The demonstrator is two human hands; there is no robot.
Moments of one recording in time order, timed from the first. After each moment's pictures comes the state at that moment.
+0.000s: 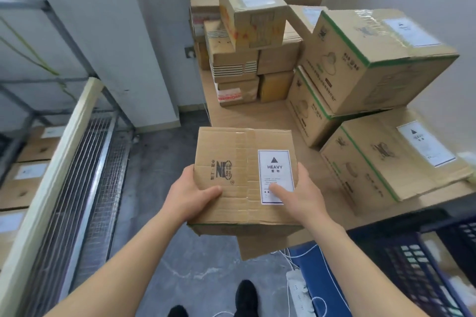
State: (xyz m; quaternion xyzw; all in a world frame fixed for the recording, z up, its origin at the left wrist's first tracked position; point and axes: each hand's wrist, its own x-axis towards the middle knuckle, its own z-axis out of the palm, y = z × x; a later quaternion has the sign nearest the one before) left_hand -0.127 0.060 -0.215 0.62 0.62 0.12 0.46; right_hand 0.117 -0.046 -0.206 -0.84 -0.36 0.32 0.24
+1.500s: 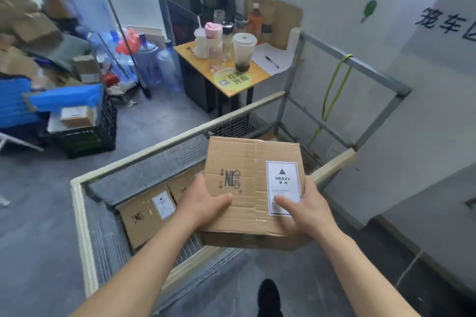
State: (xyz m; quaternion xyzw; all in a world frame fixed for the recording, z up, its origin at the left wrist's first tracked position) left_hand -0.612 0.201 -0.192 0.24 0.85 0.35 0.32; right_hand -0.410 0.362 -0.199 -0.51 -0.73 0.44 0.09
